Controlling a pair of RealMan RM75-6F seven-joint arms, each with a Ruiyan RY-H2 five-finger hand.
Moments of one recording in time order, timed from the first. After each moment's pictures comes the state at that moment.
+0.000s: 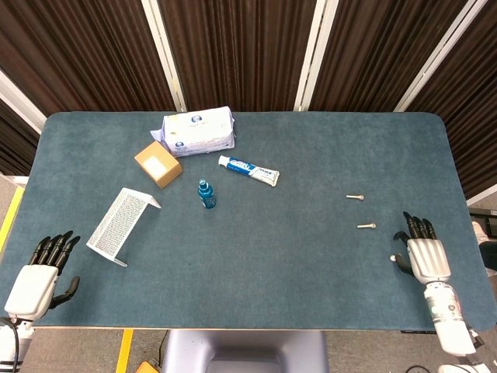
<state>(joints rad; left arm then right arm) -0.14 -1.15 0.01 -1.58 1.58 1.44 0.03 0.24 -1.45 0.08 -1.14 -1.38 1.21 -0.04</state>
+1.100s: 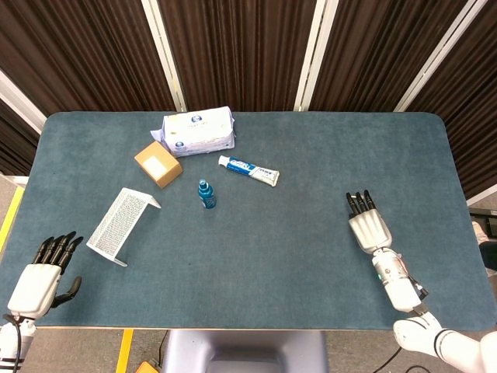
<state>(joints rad) -0.15 -1.15 0.01 -1.57 1.57 1.41 0.02 0.51 -1.60 0.09 -1.04 -1.30 1.01 -0.73</state>
